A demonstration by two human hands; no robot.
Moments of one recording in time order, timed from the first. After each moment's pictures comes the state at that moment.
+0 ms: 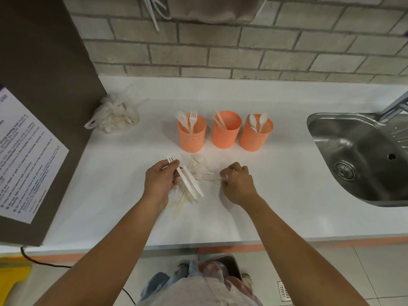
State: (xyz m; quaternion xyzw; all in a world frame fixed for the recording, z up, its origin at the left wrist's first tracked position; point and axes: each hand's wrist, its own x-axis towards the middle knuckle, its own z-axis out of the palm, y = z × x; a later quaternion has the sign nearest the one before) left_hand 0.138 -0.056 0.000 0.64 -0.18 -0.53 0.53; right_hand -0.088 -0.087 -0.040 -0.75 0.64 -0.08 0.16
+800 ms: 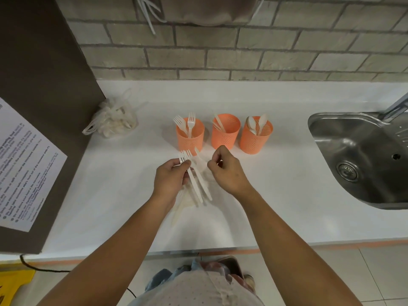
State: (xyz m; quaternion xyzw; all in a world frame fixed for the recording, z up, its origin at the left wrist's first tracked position) left_hand 0.113 -0.069 0.010 0.65 -0.27 -0.52 0.49; right_hand -0.057 -0.099 0.026 -0.63 0.56 -0.33 0.42
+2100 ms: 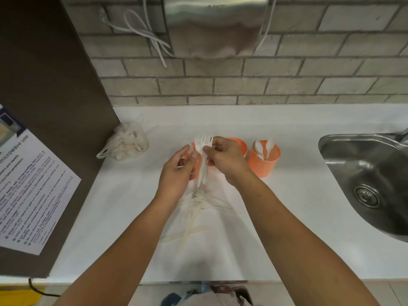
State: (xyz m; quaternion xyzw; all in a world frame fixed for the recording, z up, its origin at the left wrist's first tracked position) left_hand 0.115 -0.107 0.073 0.59 -0.38 -0.46 0.55; right_hand -0.025 -0.172 0.088 -0.54 0.50 -0.40 0.55
